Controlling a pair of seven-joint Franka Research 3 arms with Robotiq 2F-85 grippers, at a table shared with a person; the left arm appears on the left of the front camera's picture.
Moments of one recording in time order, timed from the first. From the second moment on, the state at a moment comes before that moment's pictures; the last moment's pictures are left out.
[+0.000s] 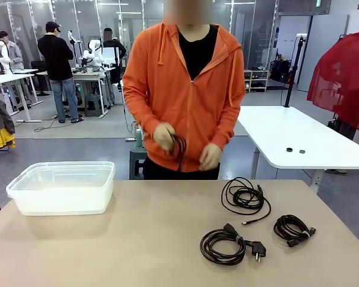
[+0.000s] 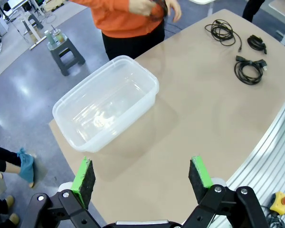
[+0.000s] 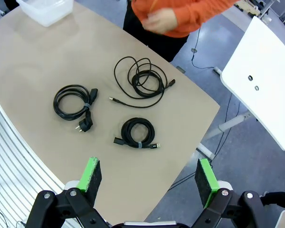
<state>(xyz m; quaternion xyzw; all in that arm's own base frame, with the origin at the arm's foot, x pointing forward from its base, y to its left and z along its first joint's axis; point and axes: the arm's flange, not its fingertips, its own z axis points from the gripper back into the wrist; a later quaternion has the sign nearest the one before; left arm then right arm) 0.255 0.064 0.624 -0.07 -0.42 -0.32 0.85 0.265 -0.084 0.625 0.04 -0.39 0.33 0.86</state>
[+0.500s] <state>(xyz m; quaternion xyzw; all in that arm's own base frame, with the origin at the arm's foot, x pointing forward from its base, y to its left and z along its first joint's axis) 0.255 0.064 0.624 -0.07 -0.42 -0.32 0.85 0.265 -0.084 0.625 0.04 -0.39 0.33 0.86</state>
